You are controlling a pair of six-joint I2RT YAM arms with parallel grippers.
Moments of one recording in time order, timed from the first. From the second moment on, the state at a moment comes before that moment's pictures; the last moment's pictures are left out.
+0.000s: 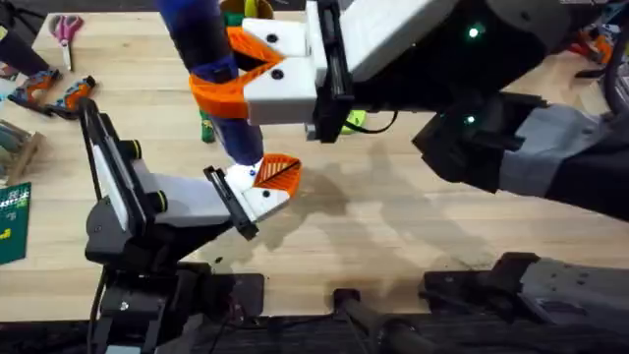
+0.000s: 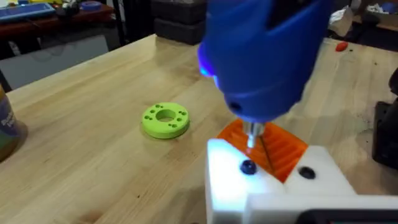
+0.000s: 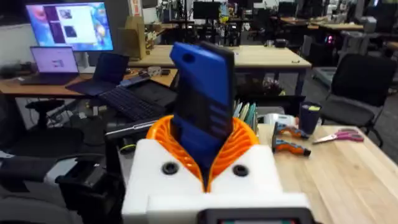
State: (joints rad) left arm -0.06 0.01 0.02 -0.10 0.92 0.04; right arm 0.77 1.38 0.84 0.82 -0.82 0.19
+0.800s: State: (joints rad) left arm -0.06 0.01 0.02 -0.10 0.92 0.02; right arm 0.80 1.38 0.85 0.77 -0.82 0.12
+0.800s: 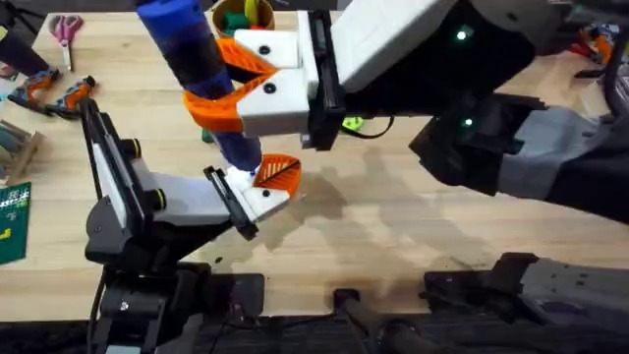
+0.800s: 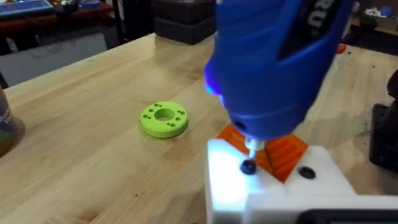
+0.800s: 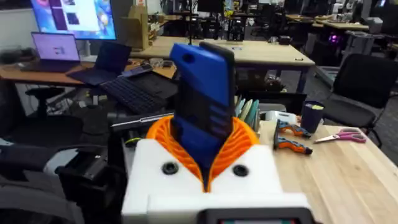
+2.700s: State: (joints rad) left arm -0.06 0.01 0.02 -0.10 0.92 0.01; right arm 0.80 1.38 0.85 0.77 -0.78 0.15
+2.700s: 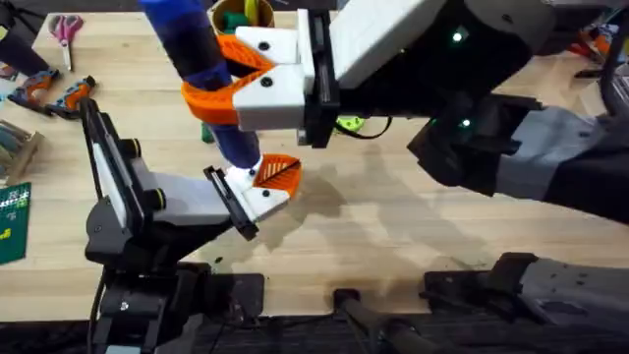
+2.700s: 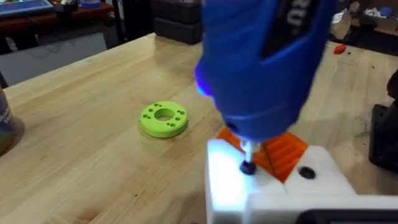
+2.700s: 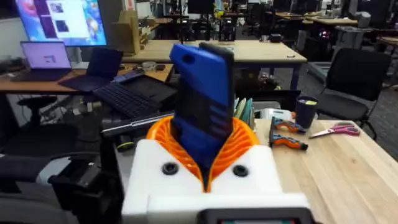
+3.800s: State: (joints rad) left arm -0.06 0.01 0.02 -0.10 0.92 0.01; right arm 0.81 1.38 0.85 0.77 -0.78 0.15
